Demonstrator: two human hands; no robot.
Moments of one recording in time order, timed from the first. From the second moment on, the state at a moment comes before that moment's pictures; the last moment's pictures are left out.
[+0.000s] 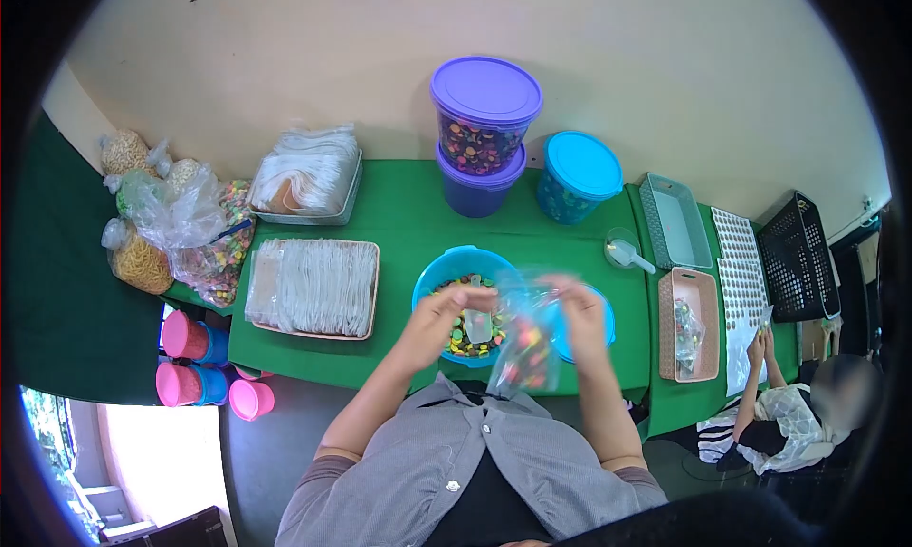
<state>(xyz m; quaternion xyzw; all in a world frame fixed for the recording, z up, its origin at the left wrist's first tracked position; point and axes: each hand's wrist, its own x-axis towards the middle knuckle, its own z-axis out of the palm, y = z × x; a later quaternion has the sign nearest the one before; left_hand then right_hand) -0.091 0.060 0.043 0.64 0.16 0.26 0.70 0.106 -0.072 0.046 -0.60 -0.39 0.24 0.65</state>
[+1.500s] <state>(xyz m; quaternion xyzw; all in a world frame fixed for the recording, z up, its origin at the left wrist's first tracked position) -0.155 0.152 -0.145 0.76 0.63 0.12 -0.08 0.316 -0.177 -0.066 -0.90 0.07 -0.33 0.27</state>
